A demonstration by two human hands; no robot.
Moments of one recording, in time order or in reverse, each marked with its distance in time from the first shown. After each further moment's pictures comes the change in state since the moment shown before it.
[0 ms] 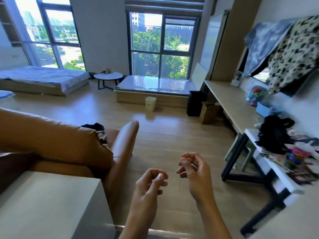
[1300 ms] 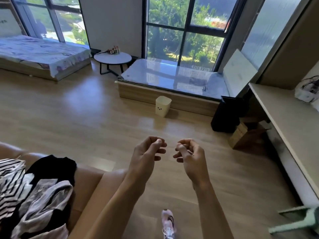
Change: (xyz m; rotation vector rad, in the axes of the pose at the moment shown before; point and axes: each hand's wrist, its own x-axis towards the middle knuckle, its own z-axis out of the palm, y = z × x) left_hand 0.975 -0.066 0.013 0.003 0.118 -0.099; right_hand 0.902 0.150 0.322 -0.099 -0.182 0.119
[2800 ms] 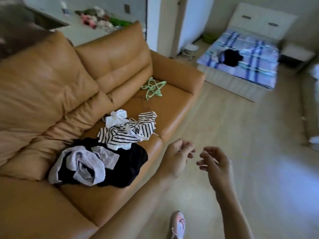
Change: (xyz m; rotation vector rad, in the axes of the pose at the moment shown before) left_hand 0.642 0.016 -0.475 -0.259 1.620 -0.004; right_hand 0.554 -0.088 0.831 -0.118 -1.711 -0.301
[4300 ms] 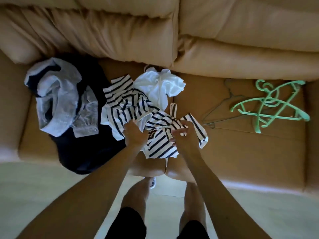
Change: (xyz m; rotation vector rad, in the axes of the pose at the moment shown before) left_hand 0.533 -0.323 -0.265 0.045 1.191 -1.022; right_hand 0.544 0.212 0.493 -0.570 -1.227 0.244
